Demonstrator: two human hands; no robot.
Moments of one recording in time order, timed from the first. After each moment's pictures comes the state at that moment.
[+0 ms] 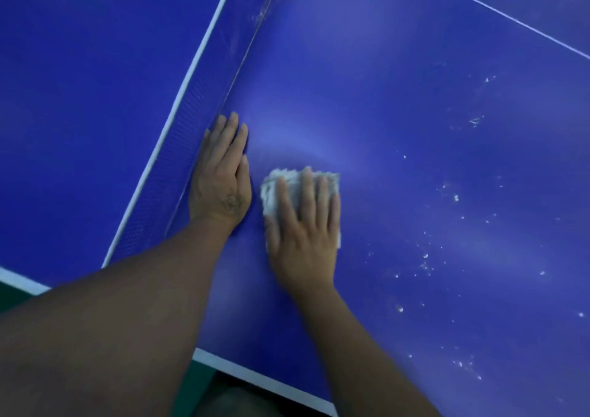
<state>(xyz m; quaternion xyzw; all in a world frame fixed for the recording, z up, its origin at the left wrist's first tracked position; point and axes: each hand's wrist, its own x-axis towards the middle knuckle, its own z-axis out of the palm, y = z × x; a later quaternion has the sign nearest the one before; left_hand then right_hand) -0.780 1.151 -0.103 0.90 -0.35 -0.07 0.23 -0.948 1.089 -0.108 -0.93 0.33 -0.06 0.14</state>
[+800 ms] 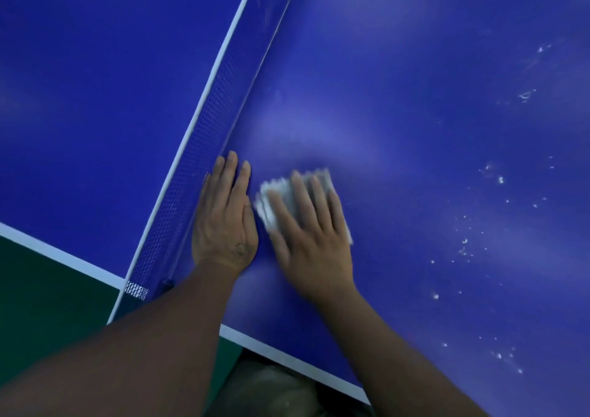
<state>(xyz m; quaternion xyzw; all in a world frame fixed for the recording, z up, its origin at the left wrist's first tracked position) -0.830 1.241 -0.111 0.93 -0.34 -0.06 0.17 -0.963 1.124 -0.112 -0.96 0.20 -0.06 0.18</state>
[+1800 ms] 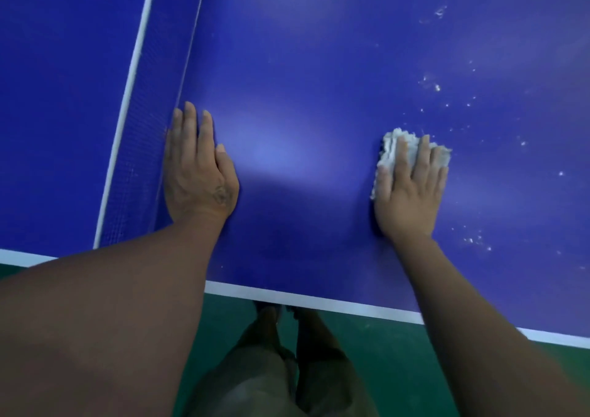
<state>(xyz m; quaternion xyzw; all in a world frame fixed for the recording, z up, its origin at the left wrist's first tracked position) -0.837 1.244 -0.112 0.92 -0.35 -0.04 0.18 -1.103 1.069 -0.105 -0.83 0.55 0.00 0.06</state>
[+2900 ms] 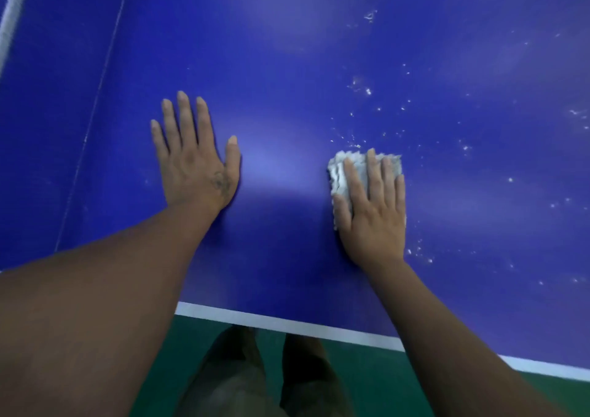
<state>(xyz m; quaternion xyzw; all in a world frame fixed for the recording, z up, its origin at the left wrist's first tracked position) -0.918 1.146 -0.115 0.93 -0.37 -0.03 0.03 -1.185 1.034 -0.113 -0.90 0.44 -0.05 0.07</state>
